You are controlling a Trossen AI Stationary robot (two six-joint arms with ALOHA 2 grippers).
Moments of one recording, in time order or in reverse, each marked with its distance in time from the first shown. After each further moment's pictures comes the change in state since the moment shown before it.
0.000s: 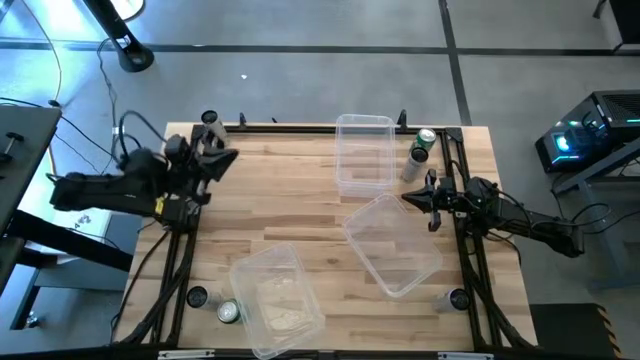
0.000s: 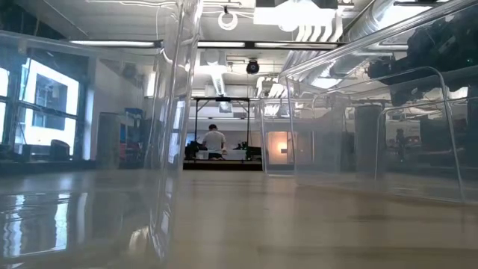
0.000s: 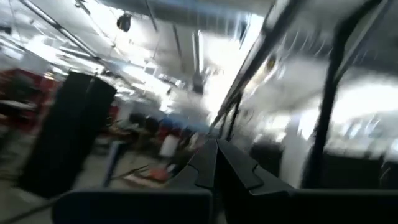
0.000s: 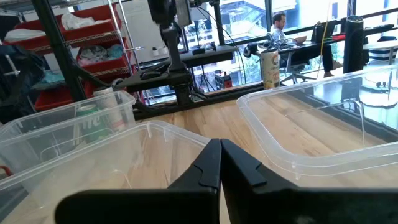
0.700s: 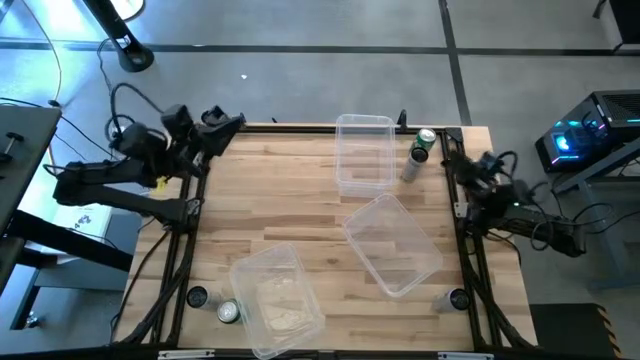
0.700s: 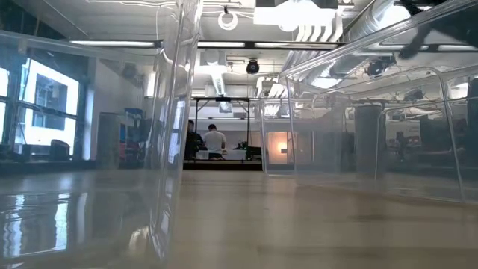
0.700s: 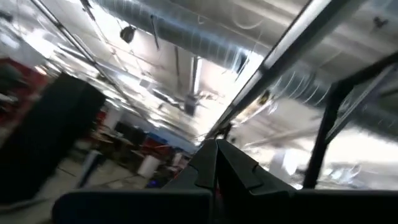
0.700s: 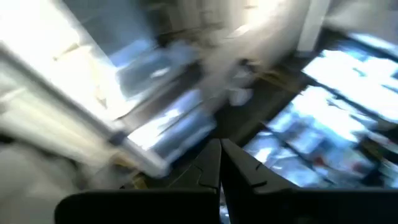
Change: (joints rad) left arm 0.026 0.270 0.361 0.019 0.006 -0.225; right arm 0.001 0.031 0.042 0.776 0.332 0.603
